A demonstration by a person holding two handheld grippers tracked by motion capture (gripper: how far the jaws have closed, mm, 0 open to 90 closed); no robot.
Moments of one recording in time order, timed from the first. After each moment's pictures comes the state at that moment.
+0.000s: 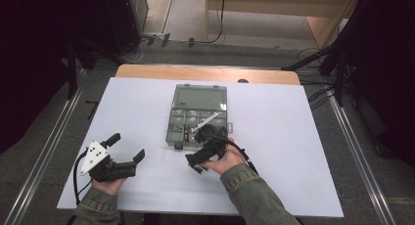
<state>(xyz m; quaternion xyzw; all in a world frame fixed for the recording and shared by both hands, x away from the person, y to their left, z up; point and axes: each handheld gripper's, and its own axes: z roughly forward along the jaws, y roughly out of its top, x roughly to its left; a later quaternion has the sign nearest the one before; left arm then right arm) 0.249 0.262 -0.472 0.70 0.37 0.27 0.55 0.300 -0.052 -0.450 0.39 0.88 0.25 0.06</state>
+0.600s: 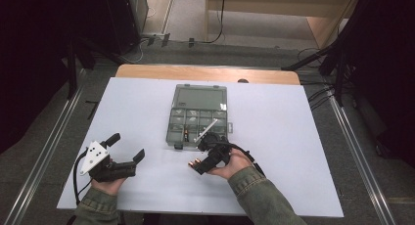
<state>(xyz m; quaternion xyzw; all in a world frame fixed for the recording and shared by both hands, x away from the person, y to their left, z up) 0.249 0.262 -0.472 0.70 0.37 0.27 0.55 0.291 -0.060 -0.460 0.35 0.91 0.20 0.01</state>
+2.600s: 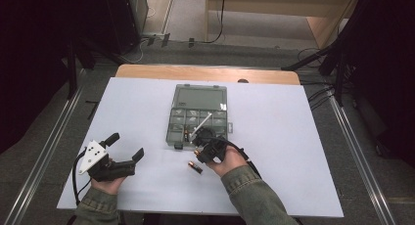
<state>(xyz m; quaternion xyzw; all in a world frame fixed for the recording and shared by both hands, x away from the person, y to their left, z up) 0.250 0.264 -0.471 0.69 0.38 0.27 0.55 0.296 -0.047 -0.436 0.40 0.90 0.17 0.01</state>
